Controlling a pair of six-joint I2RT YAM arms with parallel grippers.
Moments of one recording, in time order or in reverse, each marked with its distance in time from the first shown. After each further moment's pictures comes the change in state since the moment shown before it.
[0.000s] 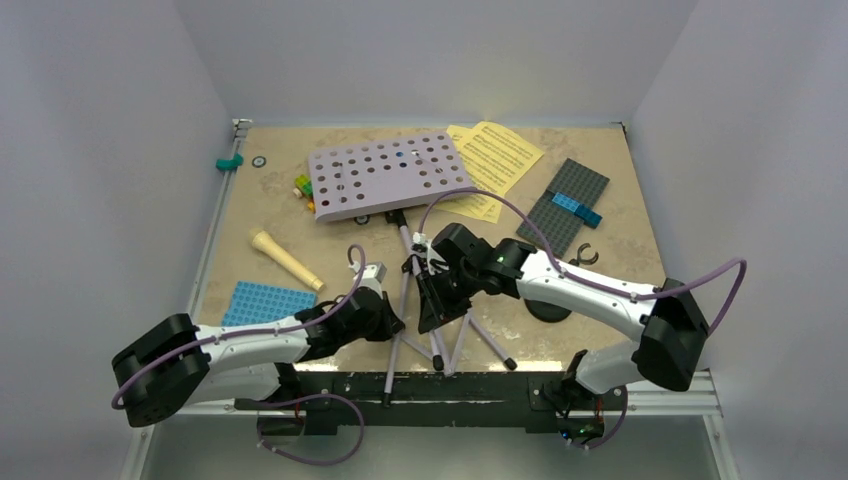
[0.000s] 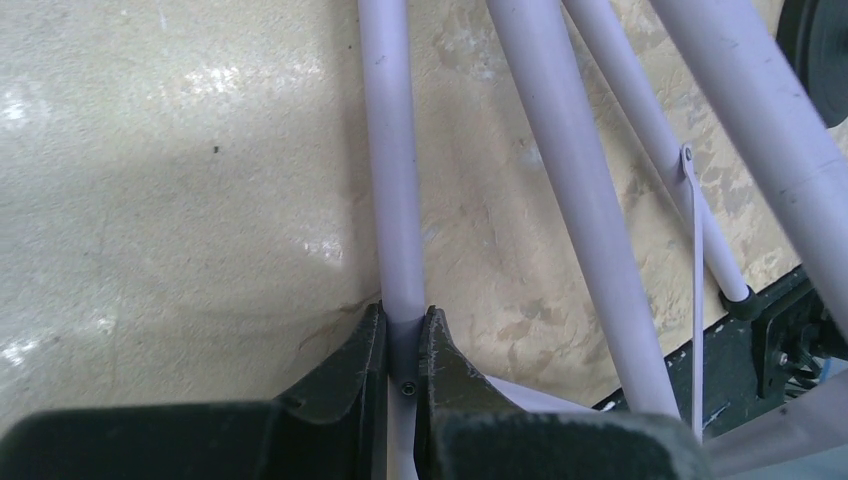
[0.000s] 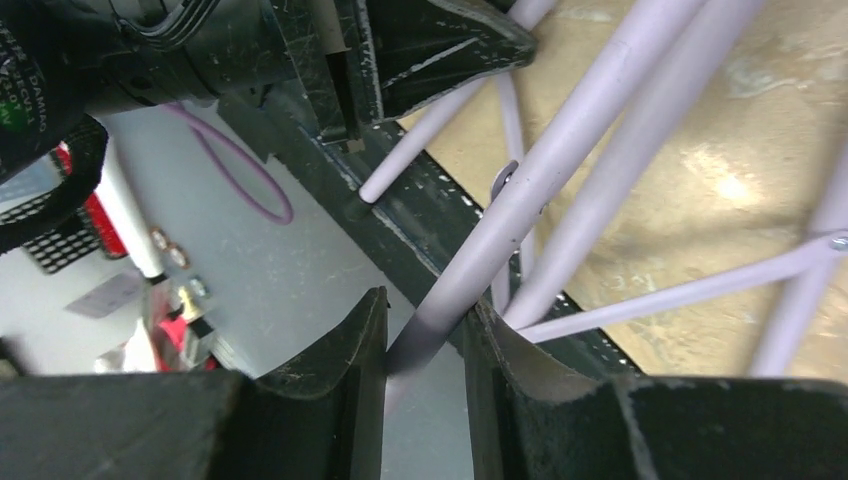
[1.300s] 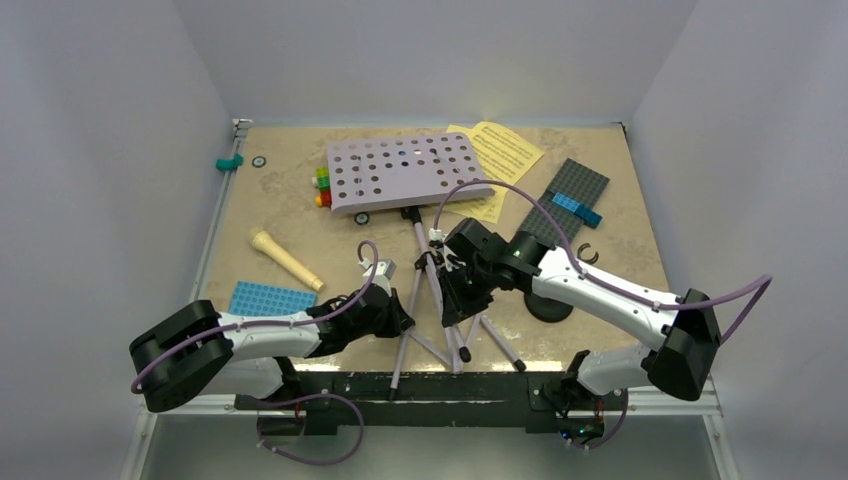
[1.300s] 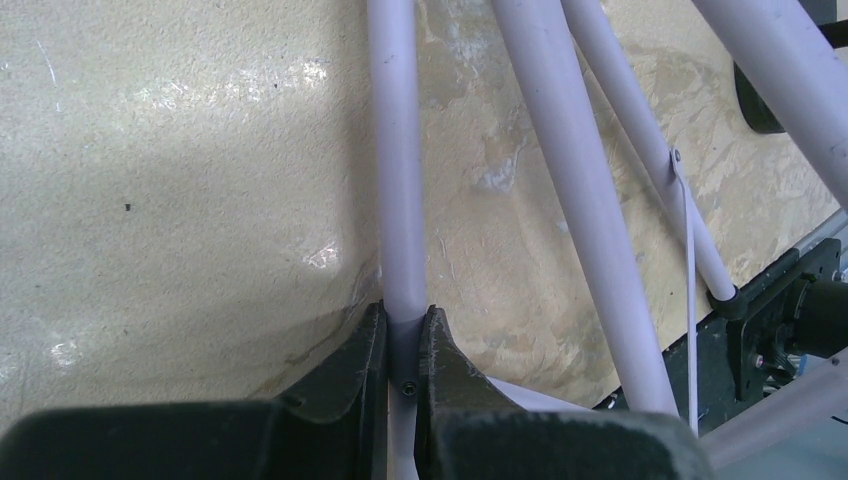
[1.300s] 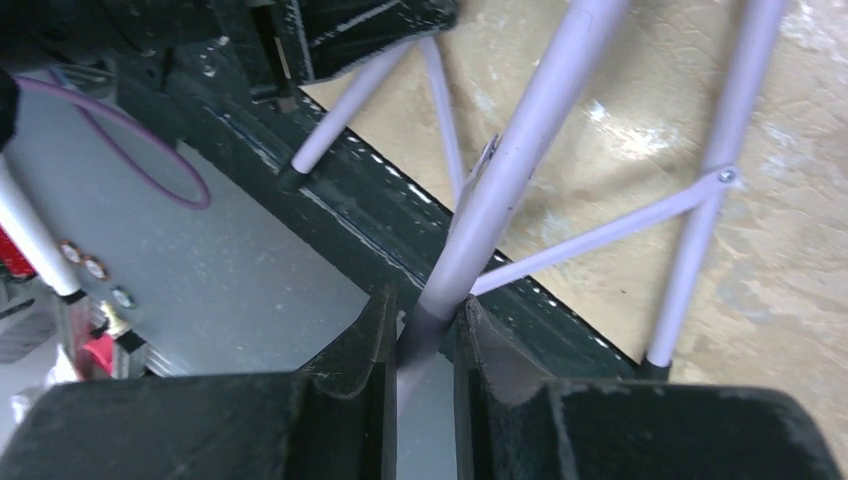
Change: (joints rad) left arm -0.002 0.113 0.020 0.131 0.029 0.019; right arm -0.024 -0.068 0.088 -0.272 0.154 -0.109
